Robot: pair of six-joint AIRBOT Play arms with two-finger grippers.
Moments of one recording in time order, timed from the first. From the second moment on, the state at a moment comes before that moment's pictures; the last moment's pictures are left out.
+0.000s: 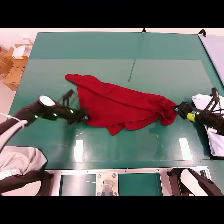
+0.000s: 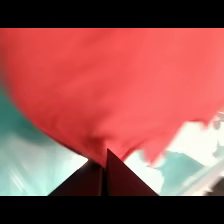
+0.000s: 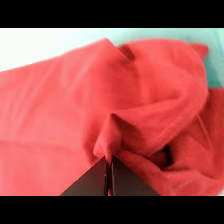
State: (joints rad) left arm -0.18 -1.34 0.76 0.64 -0.94 -1.33; right arm -0.49 -0.91 0.52 -0.63 0.87 1.09
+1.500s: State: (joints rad) left arm 0.19 -1.13 1.63 0.78 -1.22 -1.32; right arm -0.57 -0.84 1.32 -0.64 0.96 1.25
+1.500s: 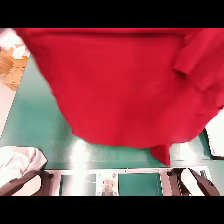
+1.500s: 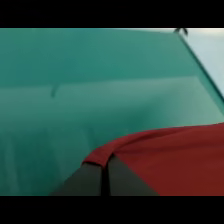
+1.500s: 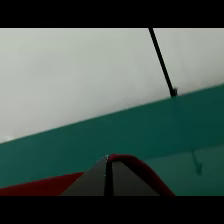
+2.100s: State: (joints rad) left arm 0.06 -1.73 1.50 0.67 -0.77 -1.22; right arm -0.39 -1.67 1.37 -0.61 0.70 1.12
